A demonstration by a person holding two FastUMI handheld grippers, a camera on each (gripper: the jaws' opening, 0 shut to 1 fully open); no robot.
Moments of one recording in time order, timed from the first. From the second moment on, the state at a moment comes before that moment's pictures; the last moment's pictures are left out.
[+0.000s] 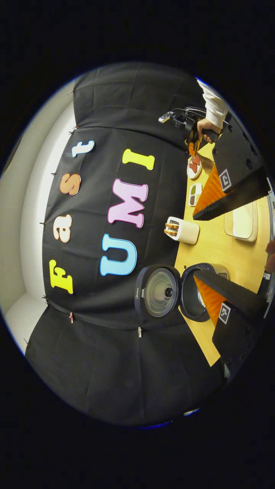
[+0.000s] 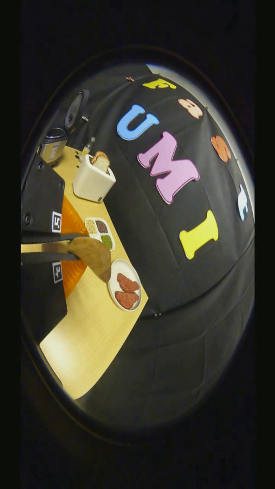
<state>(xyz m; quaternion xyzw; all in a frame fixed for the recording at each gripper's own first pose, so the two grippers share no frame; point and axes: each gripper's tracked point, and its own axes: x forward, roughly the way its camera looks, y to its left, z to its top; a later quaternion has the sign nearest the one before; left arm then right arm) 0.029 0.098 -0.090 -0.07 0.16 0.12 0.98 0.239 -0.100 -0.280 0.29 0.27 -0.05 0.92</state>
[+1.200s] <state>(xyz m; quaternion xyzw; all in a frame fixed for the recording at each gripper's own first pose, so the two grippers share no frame) -0.009 0.168 -0.094 -0.16 0.12 0.09 0.98 0.108 0.133 -0.300 0.06 0.36 0.12 0.92</state>
